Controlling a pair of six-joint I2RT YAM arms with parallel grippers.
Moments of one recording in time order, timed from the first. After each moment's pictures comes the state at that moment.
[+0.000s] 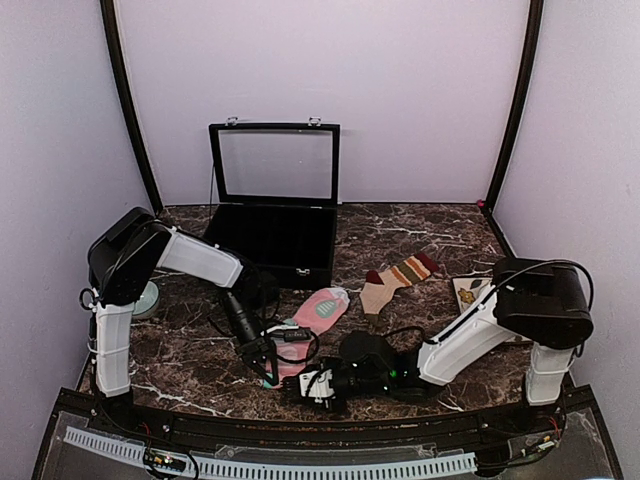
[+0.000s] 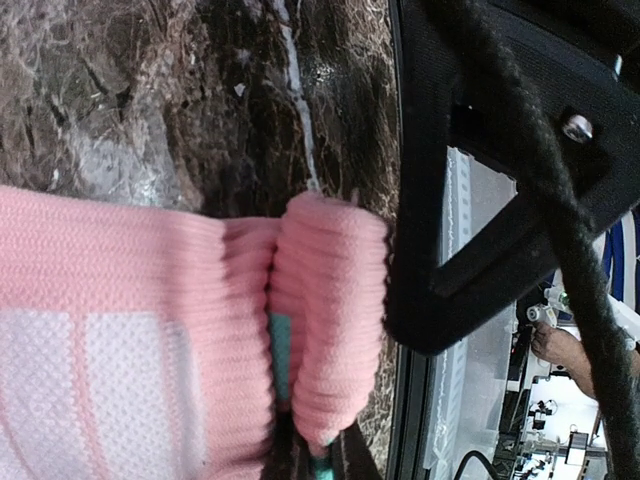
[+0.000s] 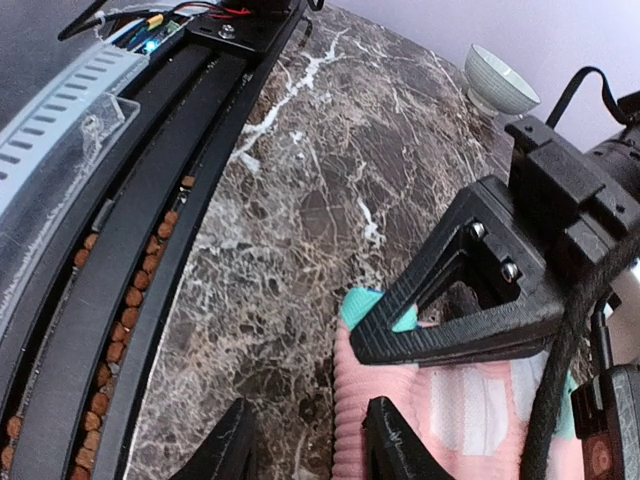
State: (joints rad) left arm -0.72 2.10 1.22 -1.03 0.89 0.74; right arm 1.32 1.92 0.73 0.71 -0.18 -0.51
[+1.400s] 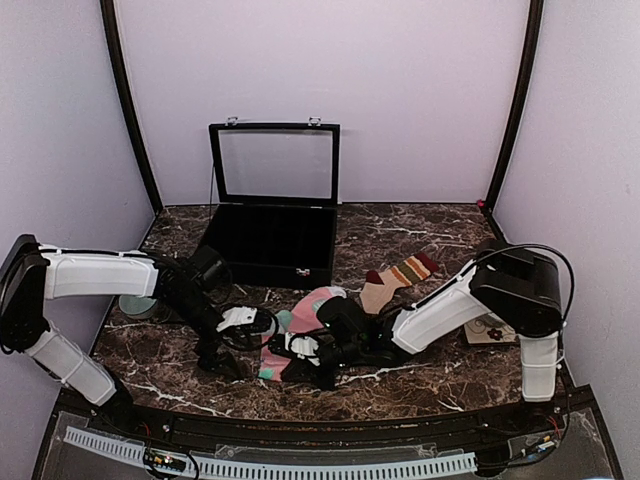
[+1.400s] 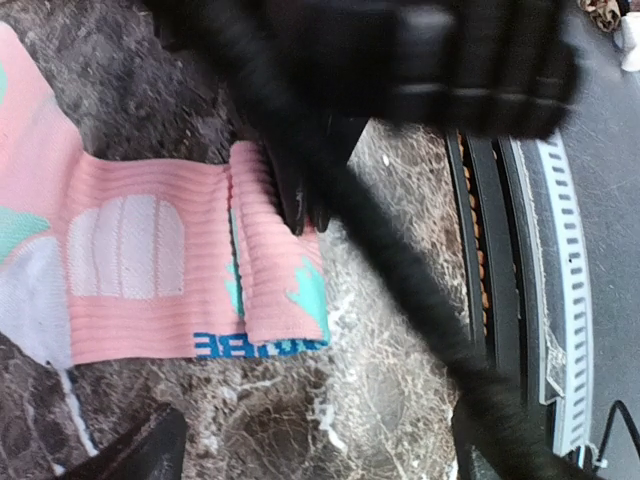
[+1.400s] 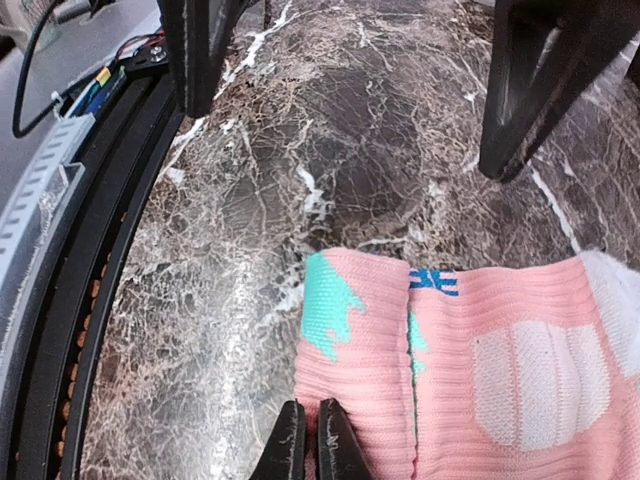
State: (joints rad) left arm -0.65 1.48 0.83 -0.73 0.63 0.83; right arm 1.16 2.04 0.98 0.39 -0.45 -0.25
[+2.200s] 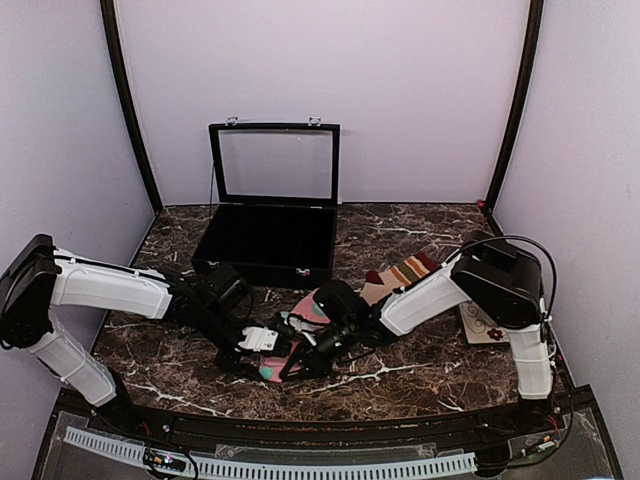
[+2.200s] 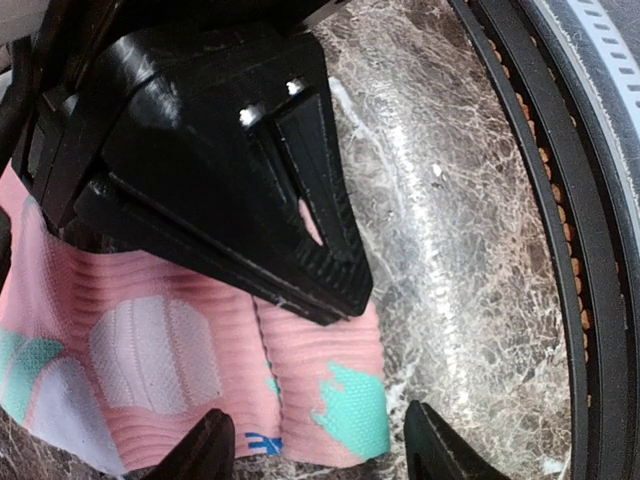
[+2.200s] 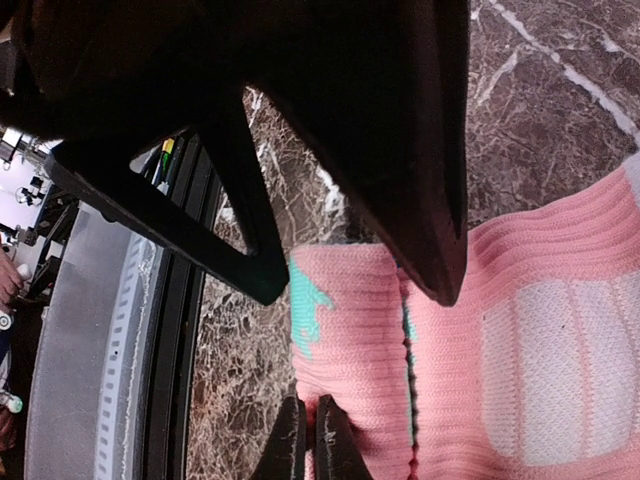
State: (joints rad) left arm -0.83 1.51 0.75 -0.44 0.44 0.87; right arm 1.05 2.15 1.13 0.26 -0.82 0.14
